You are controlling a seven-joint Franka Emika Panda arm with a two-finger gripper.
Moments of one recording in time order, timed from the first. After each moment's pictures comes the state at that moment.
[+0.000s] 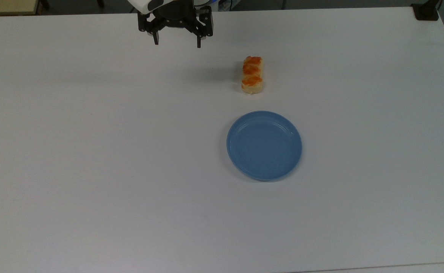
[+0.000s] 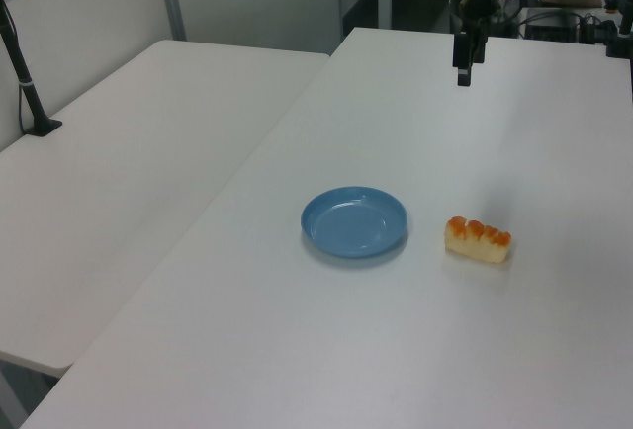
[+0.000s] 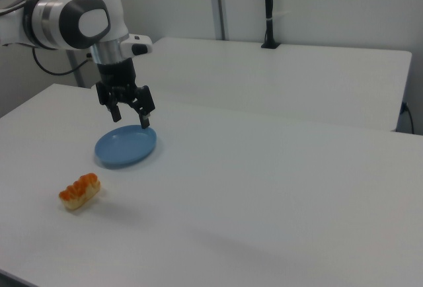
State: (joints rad) arm -0.01 0.01 0.02 -1.80 -0.05 1.78 0.06
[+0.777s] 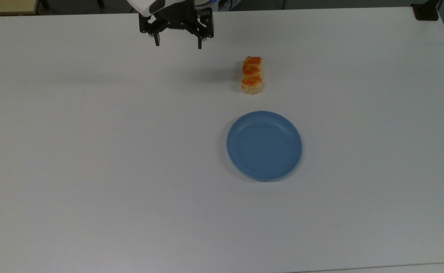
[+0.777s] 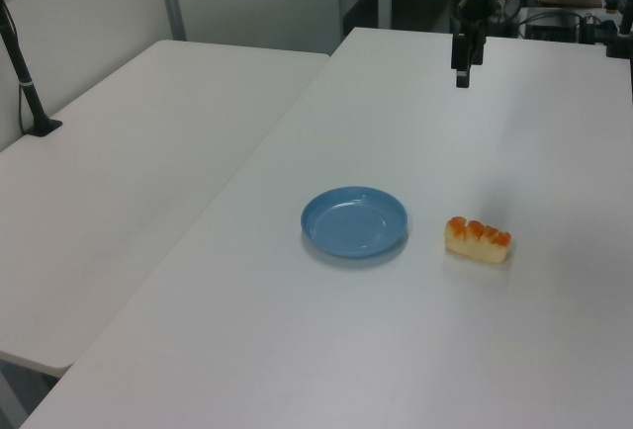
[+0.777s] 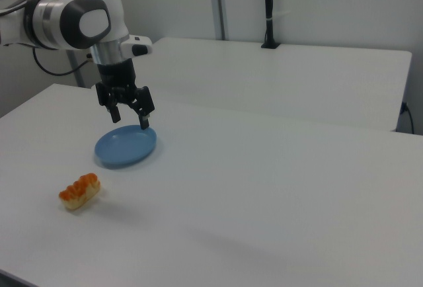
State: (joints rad) arm 0.00 0.01 0.02 -1.80 -0.05 1.77 0.06
